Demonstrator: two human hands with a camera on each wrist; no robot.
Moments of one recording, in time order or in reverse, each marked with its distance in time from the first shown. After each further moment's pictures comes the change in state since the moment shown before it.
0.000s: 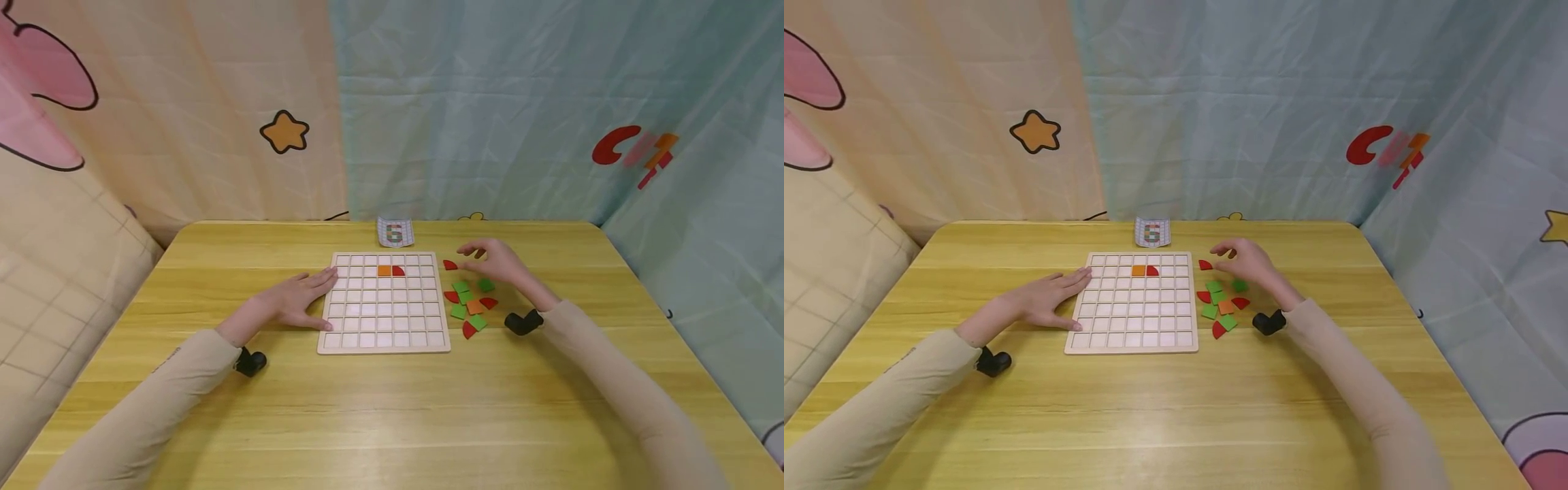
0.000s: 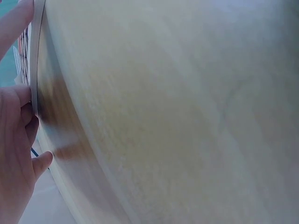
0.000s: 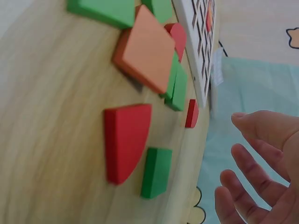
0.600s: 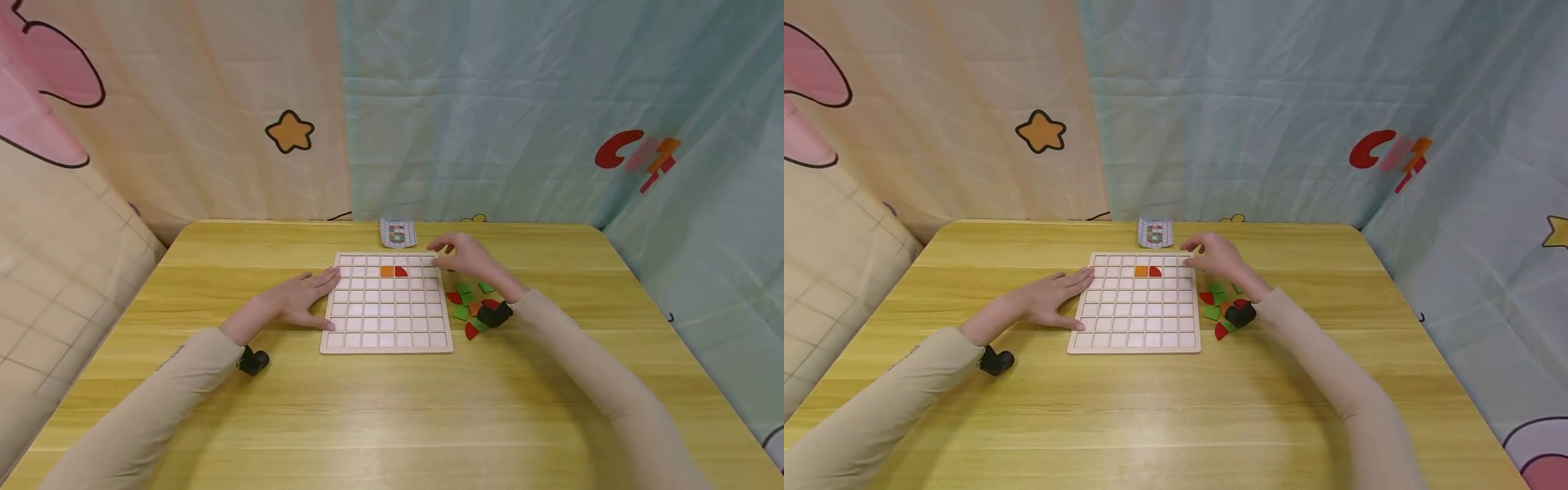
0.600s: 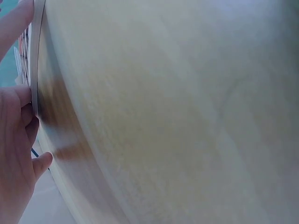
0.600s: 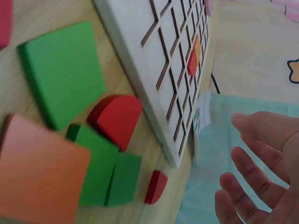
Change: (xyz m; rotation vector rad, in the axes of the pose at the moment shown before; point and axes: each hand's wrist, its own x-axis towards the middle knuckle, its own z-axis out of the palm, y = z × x) left_hand -0.001 -0.001 0.001 0.009 0.022 0.014; right_hand 0.033 -0.046 0.020 -0.002 -0.048 -0.055
